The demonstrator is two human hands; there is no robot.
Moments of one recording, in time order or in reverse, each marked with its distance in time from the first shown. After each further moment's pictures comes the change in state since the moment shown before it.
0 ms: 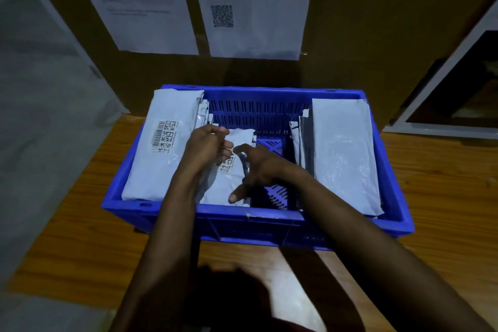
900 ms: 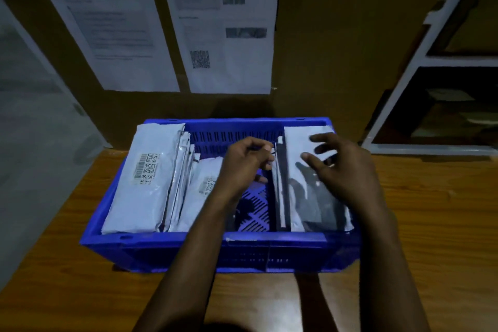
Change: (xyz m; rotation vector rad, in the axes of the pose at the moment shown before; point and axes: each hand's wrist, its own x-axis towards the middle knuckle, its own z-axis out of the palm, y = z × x) left_hand -0.041 0.027 0.079 0.026 -0.290 0.277; right_hand -0.142 0.066 -0.060 0.116 0.984 0.107
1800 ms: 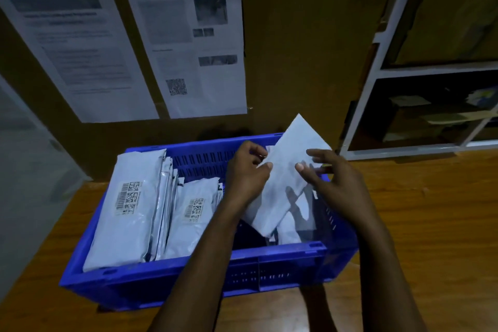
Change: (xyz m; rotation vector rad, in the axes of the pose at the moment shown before) left_hand 0.011 0.015 0.041 0.267 0.059 0.141; right_hand -0.018 0.020 -0.014 0.252 0.042 0.127
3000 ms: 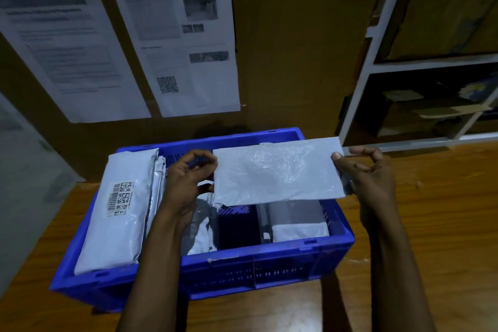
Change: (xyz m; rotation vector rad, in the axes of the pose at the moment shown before) left_hand -0.003 -0.043 -0.076 -0.512 -0.026 -0.043; right_hand 0.004 0.037 -0.024 0.613 0.276 0.181
